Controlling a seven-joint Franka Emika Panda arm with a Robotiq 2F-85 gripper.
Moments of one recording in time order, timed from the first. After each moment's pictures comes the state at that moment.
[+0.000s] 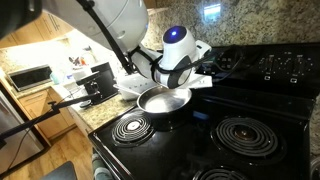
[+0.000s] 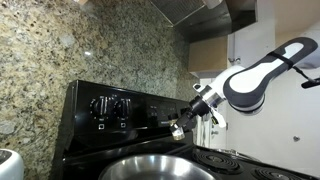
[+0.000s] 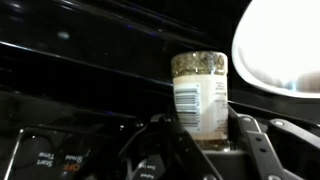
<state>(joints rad) -0.56 0.77 0.60 -1.76 -0.24 3.15 -0.52</state>
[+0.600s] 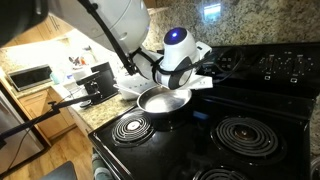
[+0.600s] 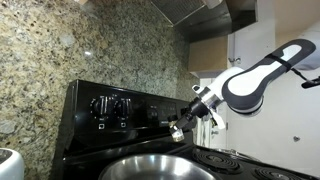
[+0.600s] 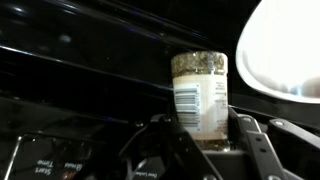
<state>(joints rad) -0.53 0.78 0.57 -1.74 -0.24 3.15 -0.52</state>
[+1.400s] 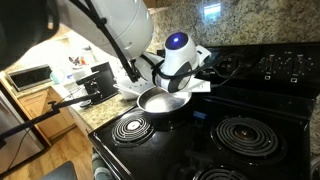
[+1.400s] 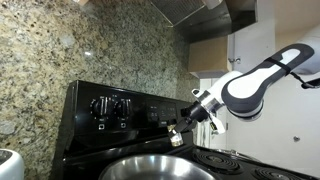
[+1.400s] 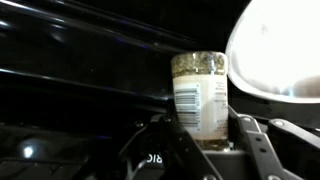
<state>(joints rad) -0.56 0.83 0.61 -1.74 -0.24 3.15 -0.51</state>
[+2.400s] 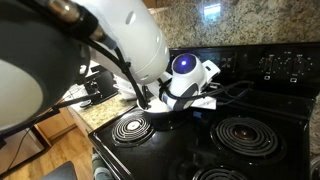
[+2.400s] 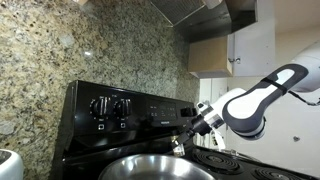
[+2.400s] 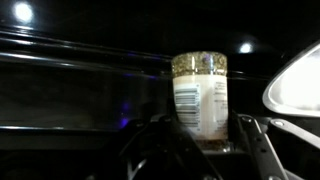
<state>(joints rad) -0.59 0.96 0.60 -1.70 -0.24 3.29 -0.50</state>
